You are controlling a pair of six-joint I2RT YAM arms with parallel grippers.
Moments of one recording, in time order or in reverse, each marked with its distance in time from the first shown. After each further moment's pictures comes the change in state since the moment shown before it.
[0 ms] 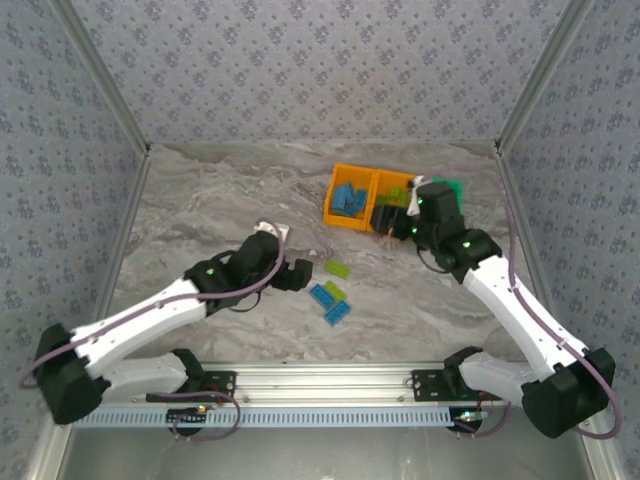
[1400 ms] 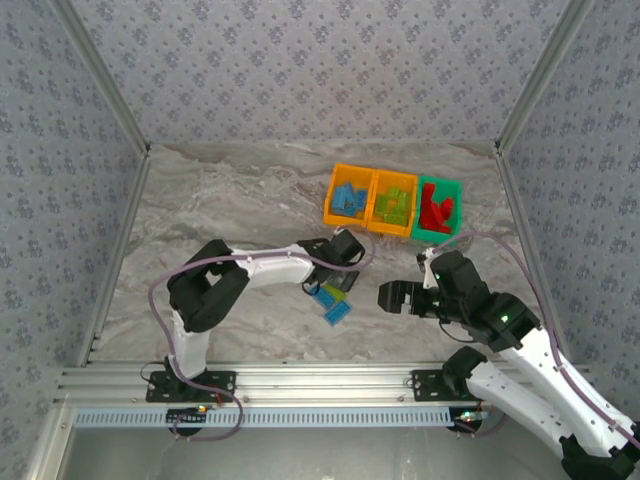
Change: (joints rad) left arm -0.068 0.776 0.355 0.094 -0.067 0.172; right arm 0.159 -0.463 -0.246 -0.375 -0.084 0.160
